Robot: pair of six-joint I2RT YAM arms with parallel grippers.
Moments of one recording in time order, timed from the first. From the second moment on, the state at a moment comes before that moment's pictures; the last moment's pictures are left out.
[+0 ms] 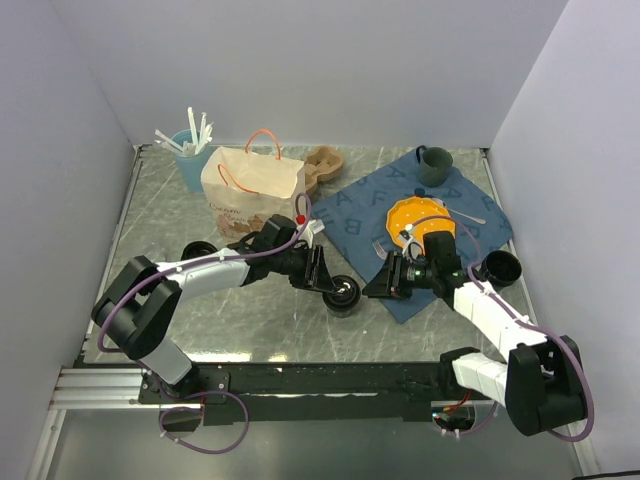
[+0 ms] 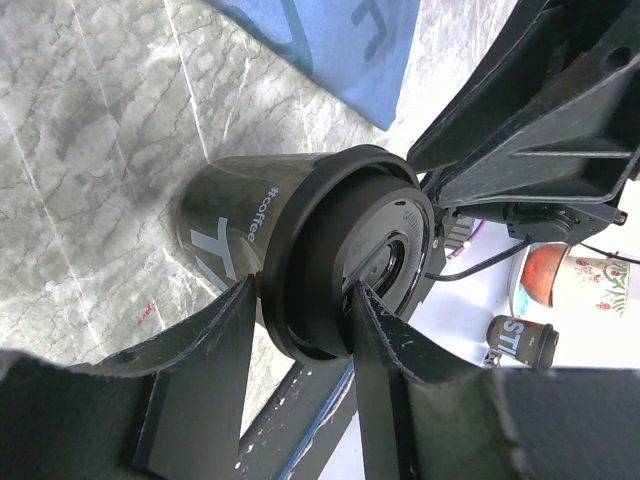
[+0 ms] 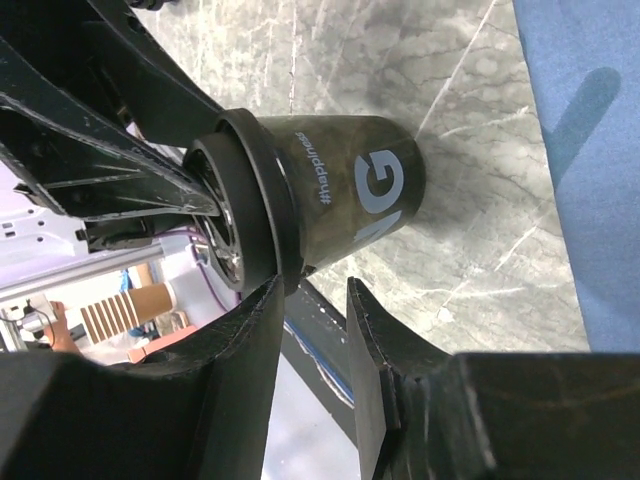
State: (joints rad) left arm -0.70 1.59 0.87 -0.03 0.61 -0.65; right arm 0.22 1.10 0.52 -0.27 -0.78 0.59
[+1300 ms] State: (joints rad) left arm -0.71 1.61 0.88 -0.04 0.61 -0.65; right arm 0.21 1.16 0.54 -0.17 -0.81 0.65
